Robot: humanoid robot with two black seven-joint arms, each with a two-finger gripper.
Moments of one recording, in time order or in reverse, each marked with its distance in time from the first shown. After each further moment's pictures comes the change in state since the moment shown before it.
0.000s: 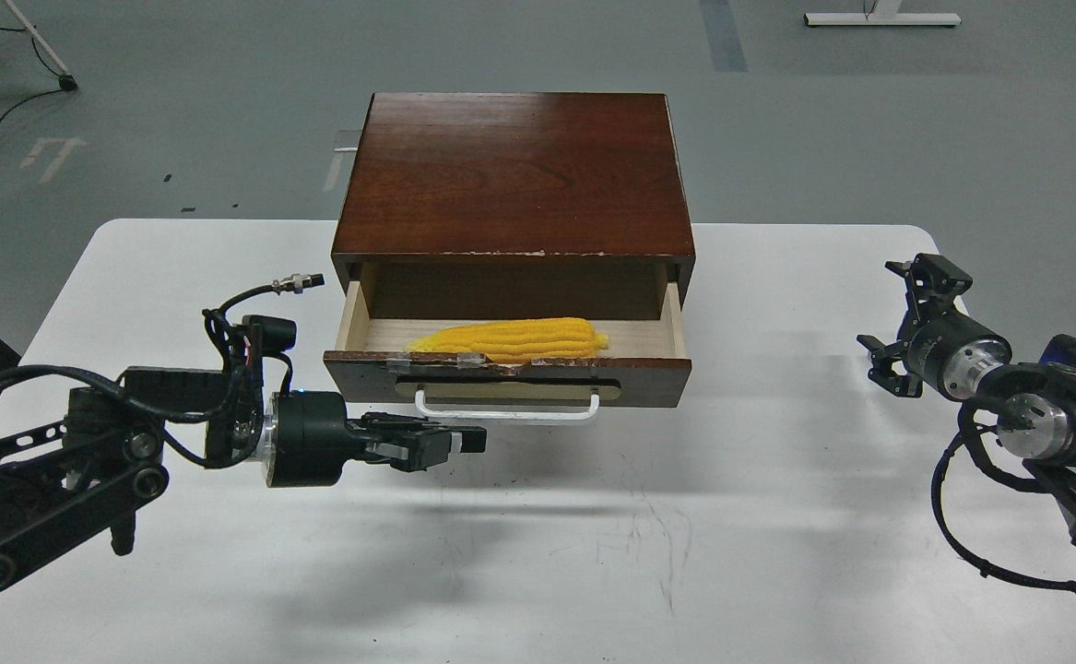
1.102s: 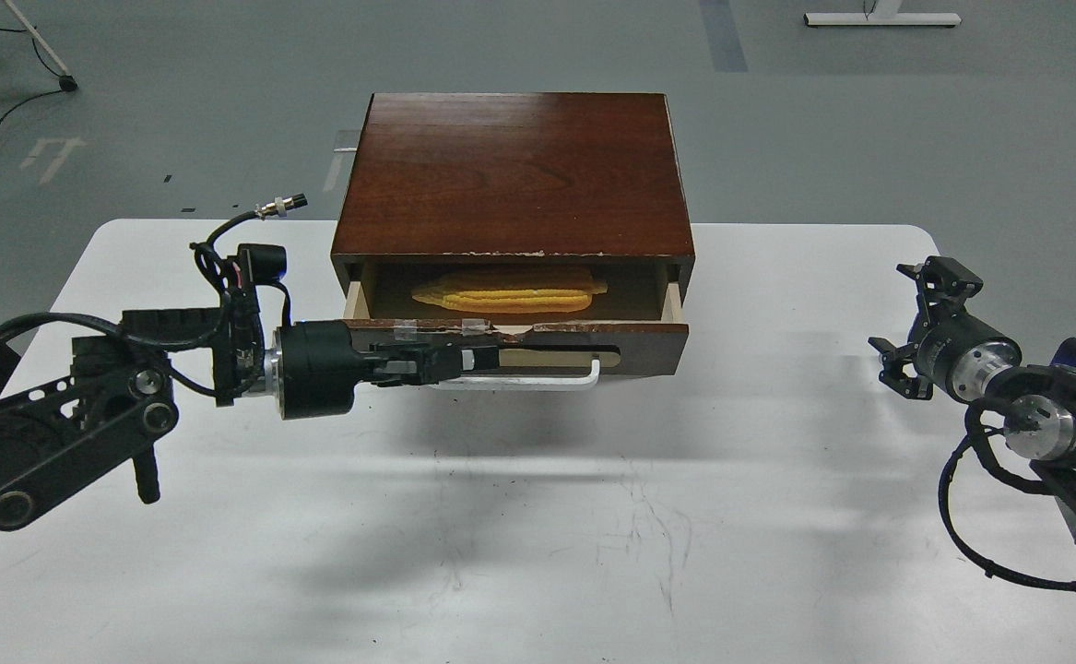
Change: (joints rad) left arm -0.089 -0.019 -0.047 0.044 -0.139 0.000 0.001; right arm -0.001 0.002 0.000 -0.037 0.000 0.000 0.000
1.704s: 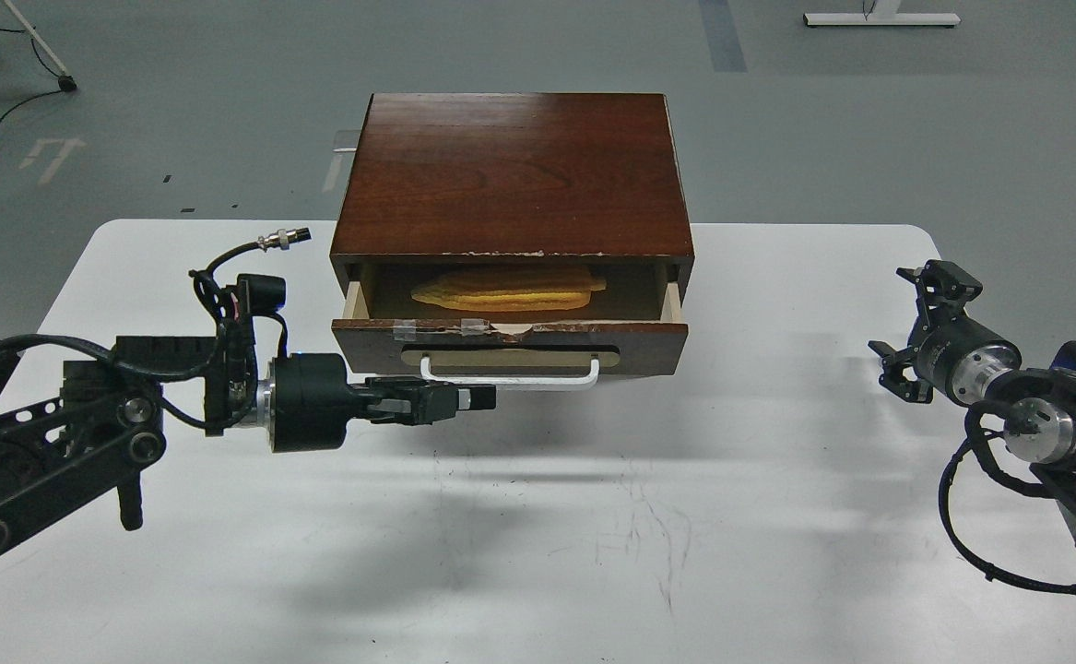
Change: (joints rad) left arm 0.028 0.025 0.051 -0.003 0.020 0.000 -0.001; right arm -0.006 0.001 -0.002 0.002 0.001 0.000 0.000
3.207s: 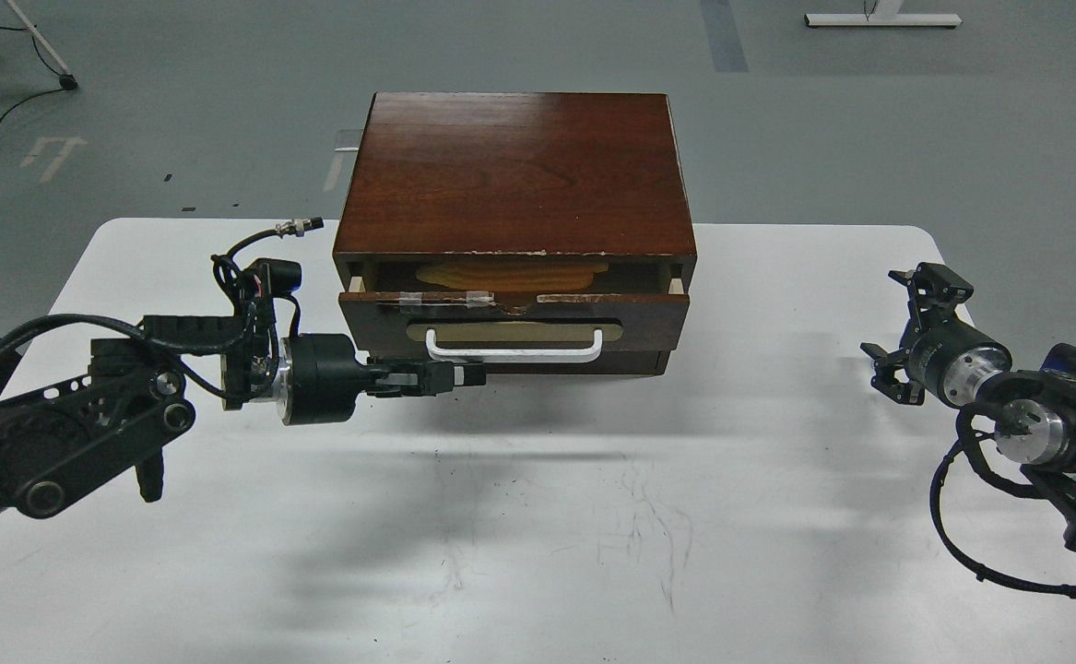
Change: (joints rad) left arm -0.076 -0.102 0.035 0.174 0.021 0.000 0.000; right arm 0.000 0.018 0.001 -0.010 -0.001 0.000 -0.001
